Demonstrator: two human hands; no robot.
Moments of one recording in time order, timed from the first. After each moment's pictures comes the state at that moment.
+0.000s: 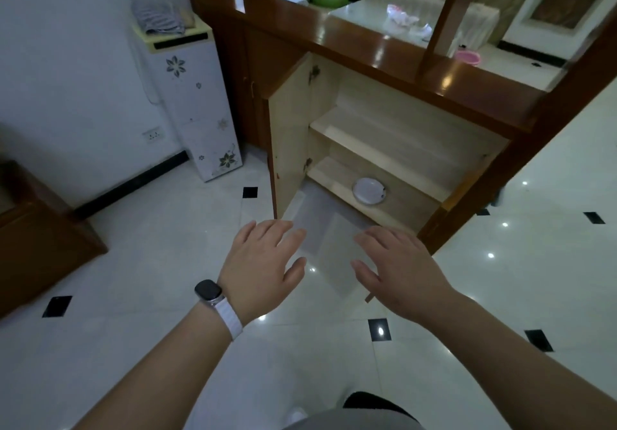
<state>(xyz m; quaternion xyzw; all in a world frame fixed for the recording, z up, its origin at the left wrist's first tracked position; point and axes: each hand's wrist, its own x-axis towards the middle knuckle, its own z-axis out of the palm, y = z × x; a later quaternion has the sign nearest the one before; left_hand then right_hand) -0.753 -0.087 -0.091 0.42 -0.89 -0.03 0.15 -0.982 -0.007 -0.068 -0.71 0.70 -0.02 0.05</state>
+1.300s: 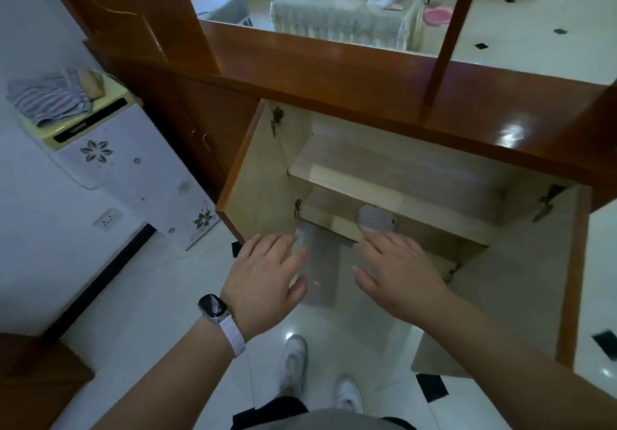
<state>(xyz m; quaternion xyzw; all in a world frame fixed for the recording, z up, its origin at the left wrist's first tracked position) -0.893 -0.467 -0.101 0.28 -0.96 0.02 0.06 -1.106 -0.351 -0.111 -0.64 0.76 -0.04 0.09</state>
